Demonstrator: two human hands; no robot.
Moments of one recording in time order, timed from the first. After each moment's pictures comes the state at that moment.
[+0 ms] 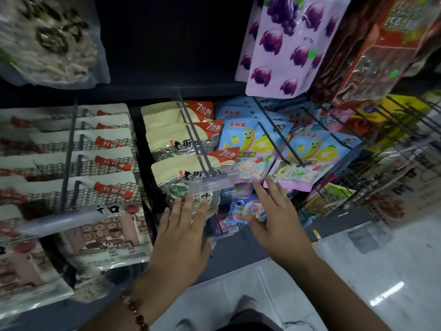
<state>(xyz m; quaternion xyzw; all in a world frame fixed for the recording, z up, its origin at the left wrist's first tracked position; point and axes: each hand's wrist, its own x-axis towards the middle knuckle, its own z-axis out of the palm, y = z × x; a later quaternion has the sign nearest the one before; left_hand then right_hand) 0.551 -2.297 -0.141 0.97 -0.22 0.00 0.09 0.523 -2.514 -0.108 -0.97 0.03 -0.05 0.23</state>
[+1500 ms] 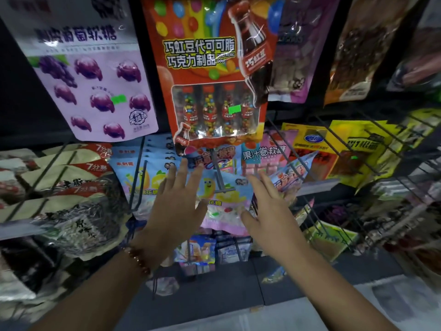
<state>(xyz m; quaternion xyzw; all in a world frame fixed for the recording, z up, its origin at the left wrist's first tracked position) 0.612 -2.627 -0.049 0.98 -0.13 0.06 0.13 0.566 -2.829 -0.059 -0.94 -0.06 -0.07 0.34</state>
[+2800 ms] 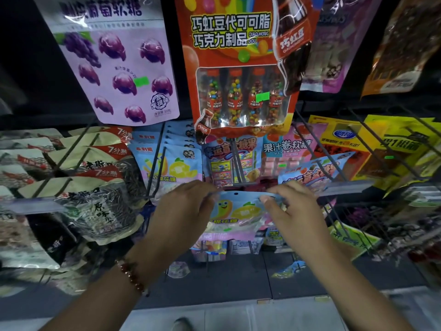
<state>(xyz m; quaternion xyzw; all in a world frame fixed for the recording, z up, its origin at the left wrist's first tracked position) 0.580 -2.608 -0.048 0.94 -0.15 0.09 0.28 0.579 -2.838 -0.069 -0.91 -0.06 -0.13 0.38</state>
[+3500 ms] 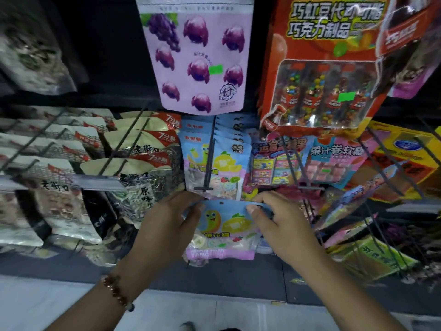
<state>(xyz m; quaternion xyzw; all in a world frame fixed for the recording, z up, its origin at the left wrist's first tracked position) 0.546 -2.508 -0.064 0.94 -0.02 0.10 0.34 0.582 -2.736 -0.076 -0.89 -0.17 -0.02 0.41</state>
